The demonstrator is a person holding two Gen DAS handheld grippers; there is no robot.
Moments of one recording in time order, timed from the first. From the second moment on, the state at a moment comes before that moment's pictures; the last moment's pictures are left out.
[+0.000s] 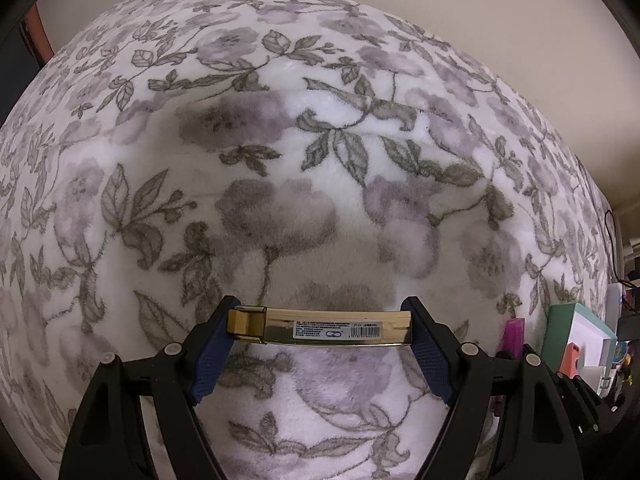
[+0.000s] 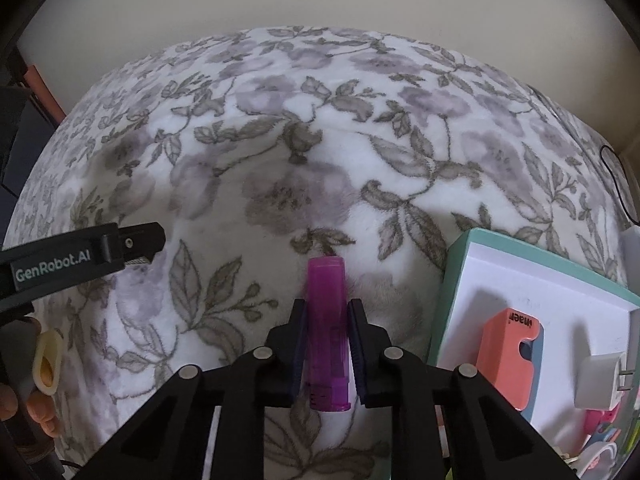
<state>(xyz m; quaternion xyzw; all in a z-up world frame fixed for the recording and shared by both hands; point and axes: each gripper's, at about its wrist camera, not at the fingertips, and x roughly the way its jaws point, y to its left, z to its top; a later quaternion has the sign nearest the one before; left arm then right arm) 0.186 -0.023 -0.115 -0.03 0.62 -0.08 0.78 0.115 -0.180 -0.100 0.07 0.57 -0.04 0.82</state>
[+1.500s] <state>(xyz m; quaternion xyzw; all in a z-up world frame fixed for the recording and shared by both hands) 0.099 -0.062 -0.007 0.01 0.51 -0.13 0.85 0.021 -0.227 -0.003 0.17 0.49 -0.06 0.85</state>
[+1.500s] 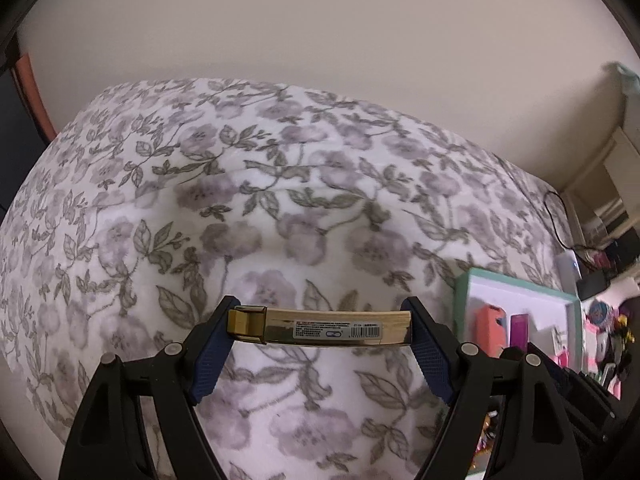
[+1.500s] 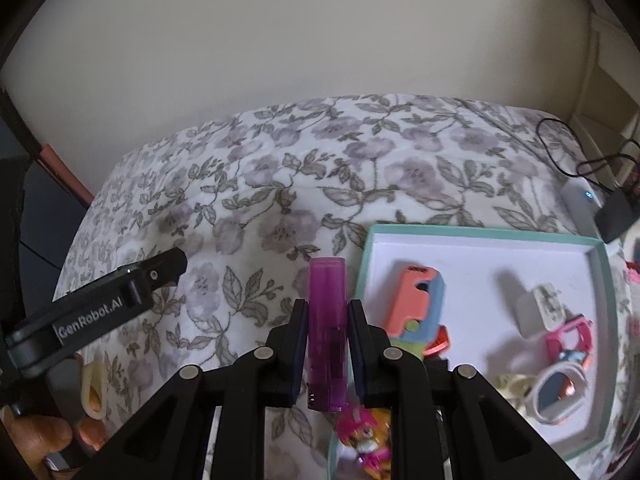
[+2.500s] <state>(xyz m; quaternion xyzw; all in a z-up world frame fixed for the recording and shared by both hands) 0.010 -0.155 -0.010 0.08 0.50 -0.25 0.83 -0.059 -0.322 -0.012 0.25 0.49 -0.16 0.82</state>
